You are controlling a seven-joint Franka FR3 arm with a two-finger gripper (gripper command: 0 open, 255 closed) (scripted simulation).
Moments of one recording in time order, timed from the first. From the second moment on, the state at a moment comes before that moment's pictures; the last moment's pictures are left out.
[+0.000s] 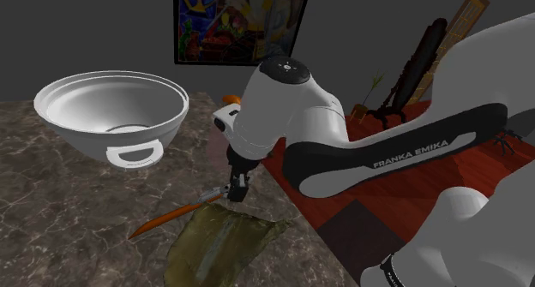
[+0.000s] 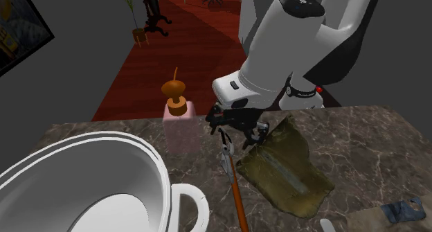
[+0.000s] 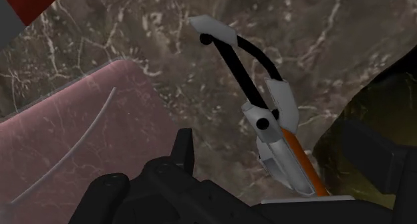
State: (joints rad) arm 0.34 -0.13 0.36 -2.38 -0.24 2.42 -0.20
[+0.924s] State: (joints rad) arm 0.33 -0.06 0.36 -2.41 -0.31 2.51 -0.13
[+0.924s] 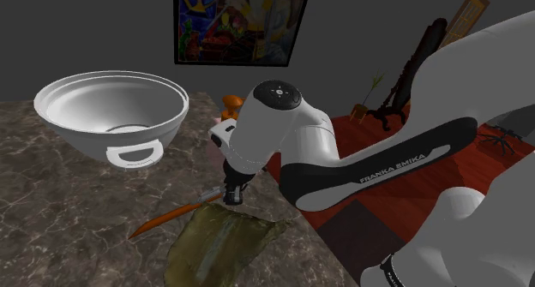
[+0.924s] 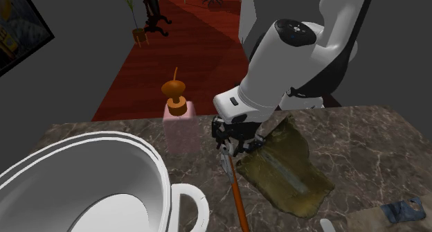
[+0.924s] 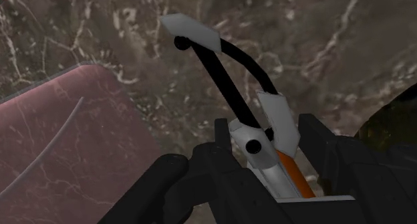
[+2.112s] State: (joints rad) arm 0.35 -0.17 0.35 -2.35 -0.20 2.35 -0.24
